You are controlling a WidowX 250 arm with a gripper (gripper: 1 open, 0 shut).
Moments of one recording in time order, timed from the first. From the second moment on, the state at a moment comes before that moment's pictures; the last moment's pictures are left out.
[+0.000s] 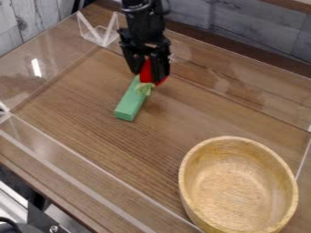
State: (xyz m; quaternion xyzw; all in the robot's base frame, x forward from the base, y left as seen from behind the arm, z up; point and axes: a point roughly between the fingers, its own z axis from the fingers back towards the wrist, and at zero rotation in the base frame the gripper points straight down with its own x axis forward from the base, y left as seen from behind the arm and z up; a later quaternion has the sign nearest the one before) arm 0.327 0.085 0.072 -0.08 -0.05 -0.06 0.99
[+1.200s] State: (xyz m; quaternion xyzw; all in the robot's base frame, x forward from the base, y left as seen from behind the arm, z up) arm 0.346 0.133 0.099 -0.06 -0.08 0.00 0.99
